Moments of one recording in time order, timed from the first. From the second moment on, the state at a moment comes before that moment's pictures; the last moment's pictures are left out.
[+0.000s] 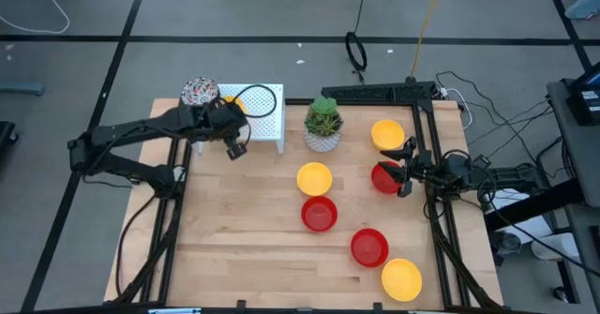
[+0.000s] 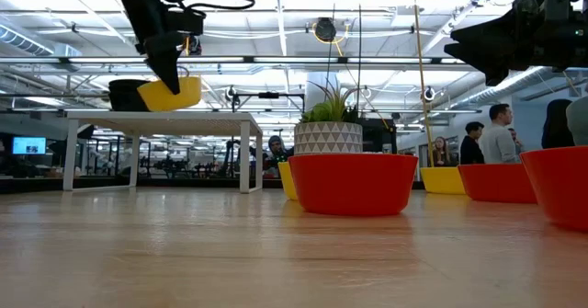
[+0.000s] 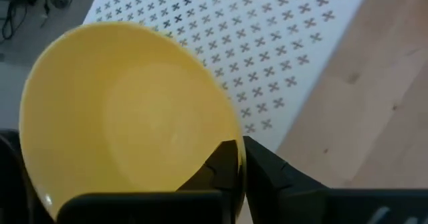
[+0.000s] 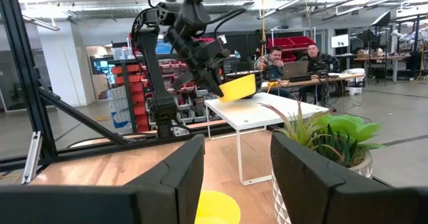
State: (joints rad) left arm 0.36 1.21 1.07 -0.94 -0.36 -0.02; right arm 0.05 0.06 0.02 0.23 0.29 0.06
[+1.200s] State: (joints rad) left arm 0.41 1.21 1.07 -0.93 -0.27 -0.14; right arm 0.05 0.06 0.02 0.26 0.29 0.04
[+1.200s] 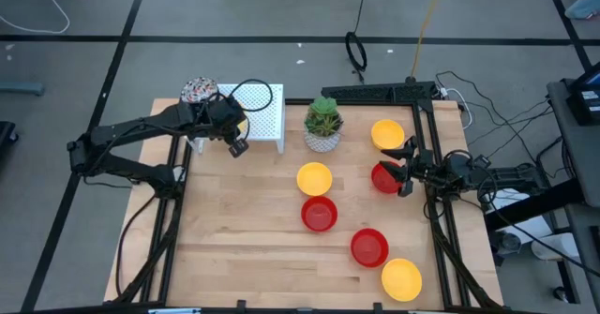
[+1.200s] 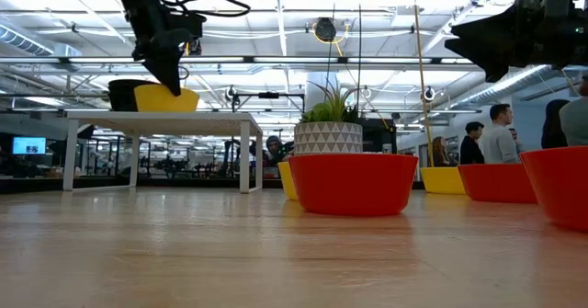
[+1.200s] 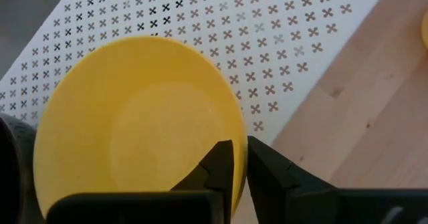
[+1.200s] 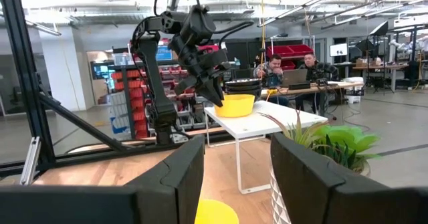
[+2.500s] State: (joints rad) left arm 0.41 1.21 1.07 -0.91 -0.27 -0.27; right arm 0.05 0.06 0.02 0.36 0.29 0.04
